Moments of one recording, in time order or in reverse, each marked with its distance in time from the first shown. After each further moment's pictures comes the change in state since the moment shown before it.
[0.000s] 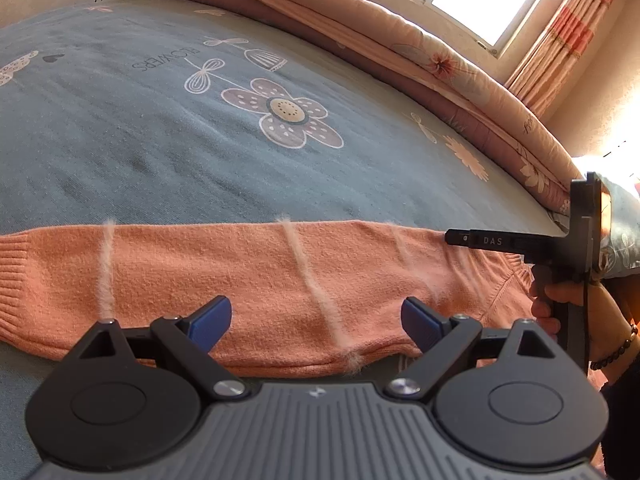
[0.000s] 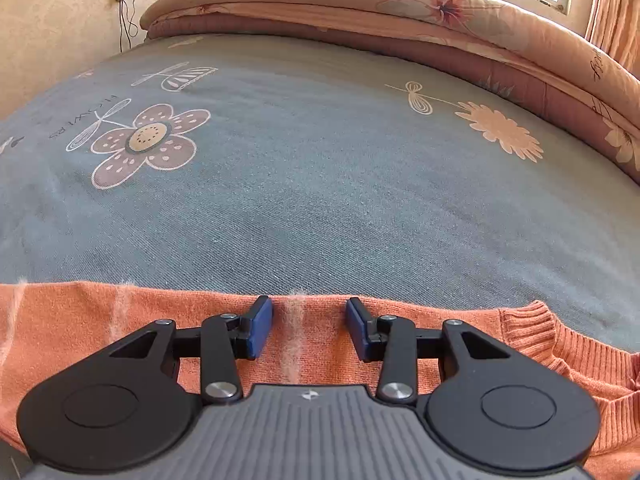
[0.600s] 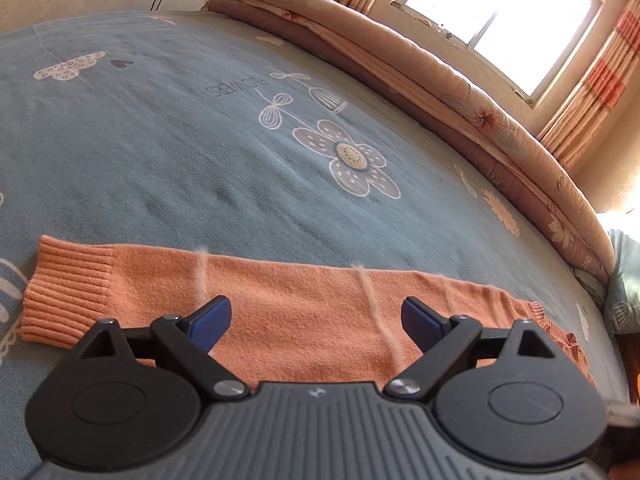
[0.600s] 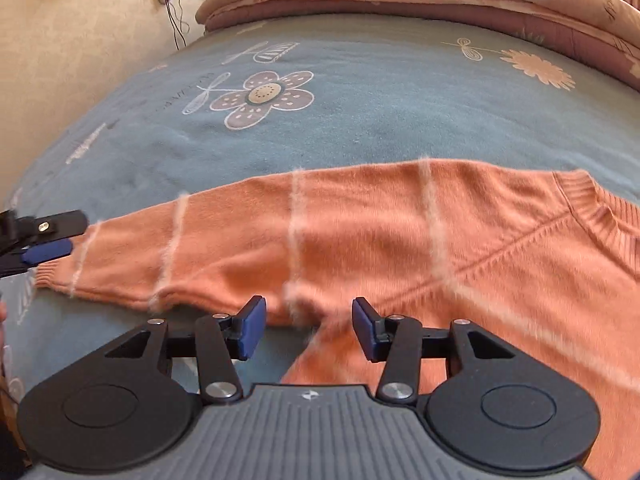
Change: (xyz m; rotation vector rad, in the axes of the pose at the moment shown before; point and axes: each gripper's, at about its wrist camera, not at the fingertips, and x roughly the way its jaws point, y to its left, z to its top) left arm -0.028 0.049 0.010 -0.145 -0.100 0.064; right arm -0.107 0.044 -0.099 0.118 0.054 0.240
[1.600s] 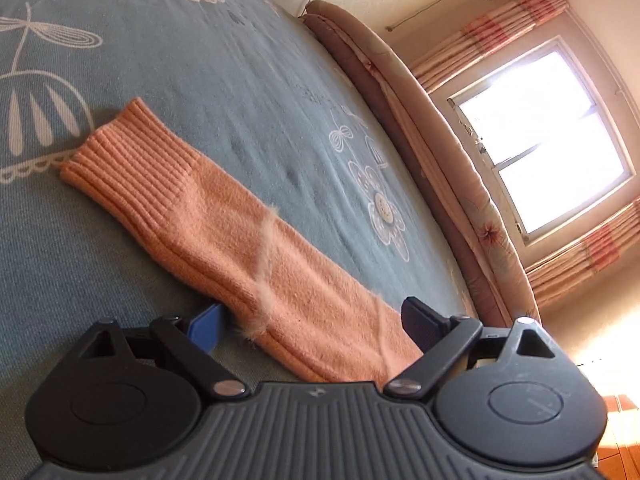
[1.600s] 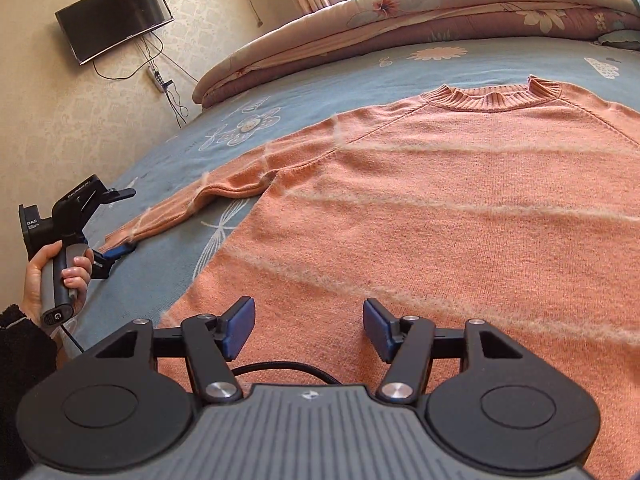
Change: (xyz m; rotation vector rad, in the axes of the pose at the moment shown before) left arm 0.004 0.067 -0.053 -0.435 -0.185 -0.124; right arm -0.116 -0.052 -0.178 0.138 -0.228 0.070
